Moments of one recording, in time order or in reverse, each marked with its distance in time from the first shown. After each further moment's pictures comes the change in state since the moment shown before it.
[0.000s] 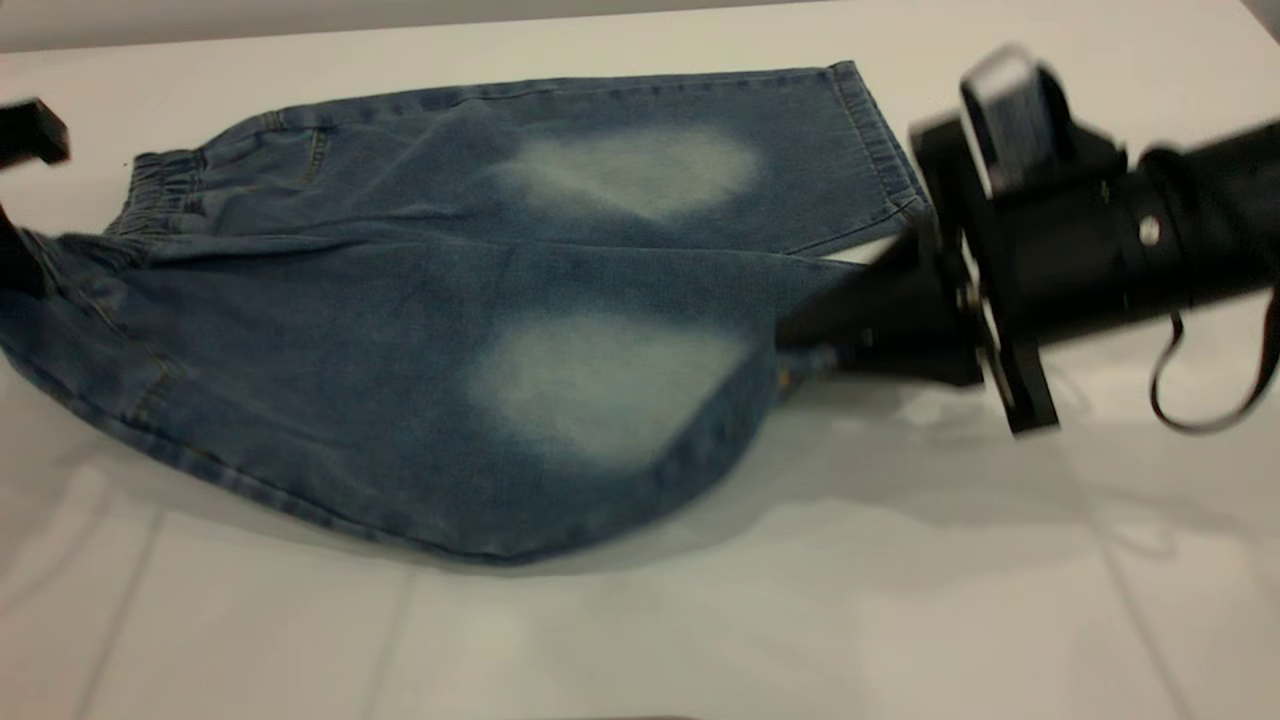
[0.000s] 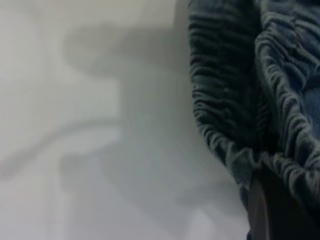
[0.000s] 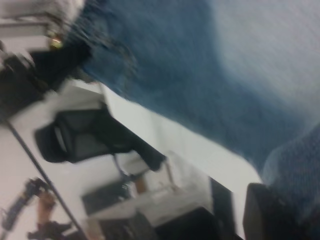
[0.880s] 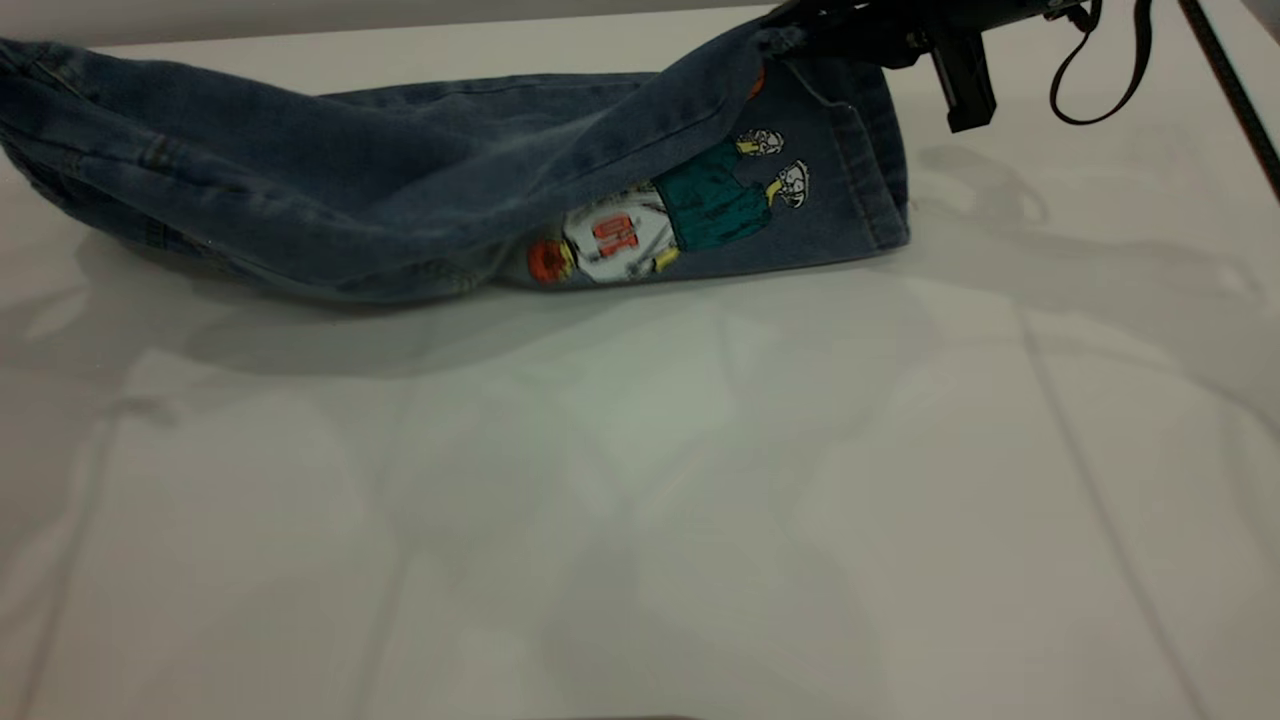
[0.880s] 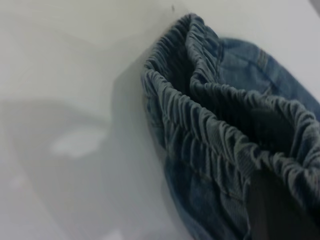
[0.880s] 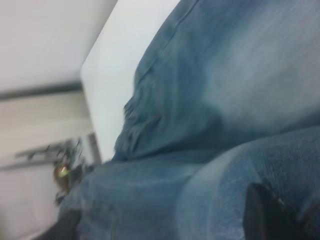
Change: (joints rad) left arm -0.002 -0.050 0.009 -0.441 -0.357 -0.116; right arm -0.014 0.026 -0.498 -0.016 -0.330 0.451
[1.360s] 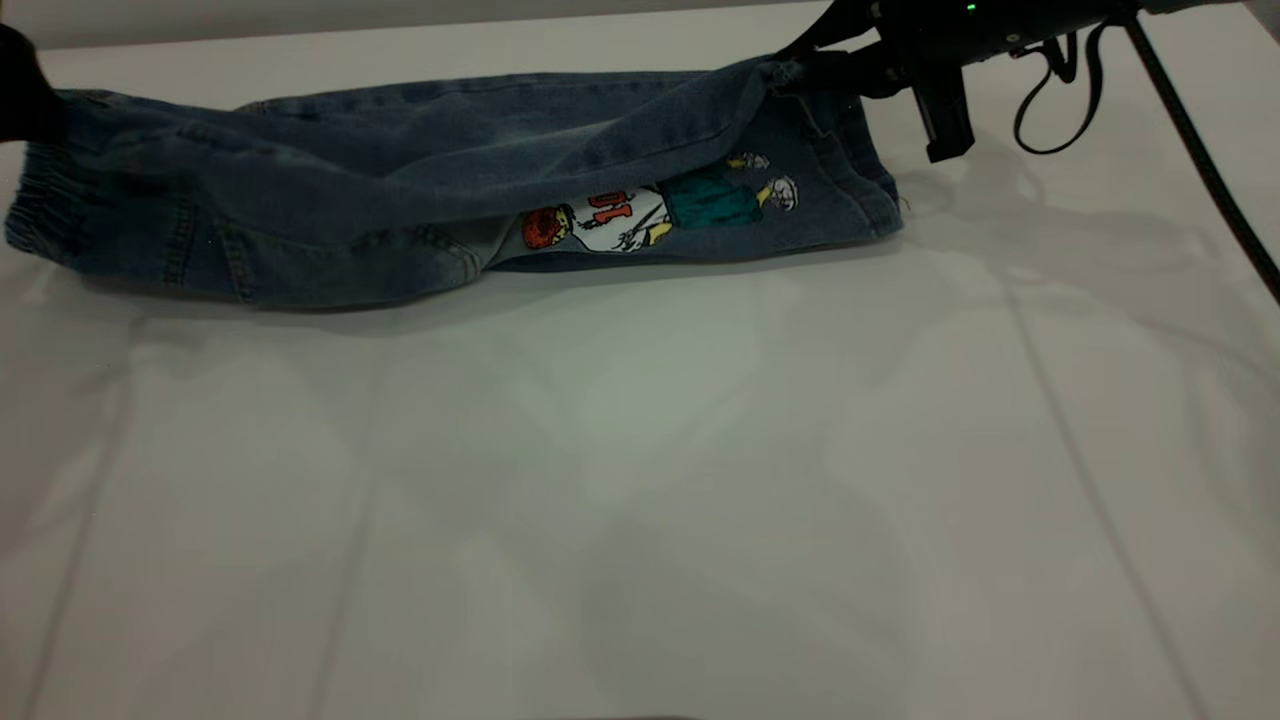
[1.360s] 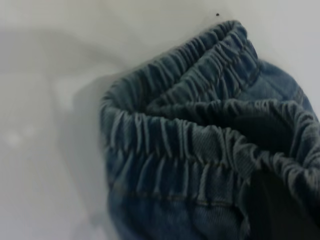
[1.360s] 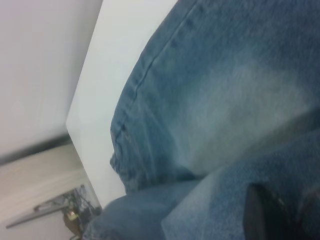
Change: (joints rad) left arm 0.000 0.225 -0.150 -0.056 -0.042 -0.218; right arm 0.000 0.145 -0.152 0.000 -0.079 0.173
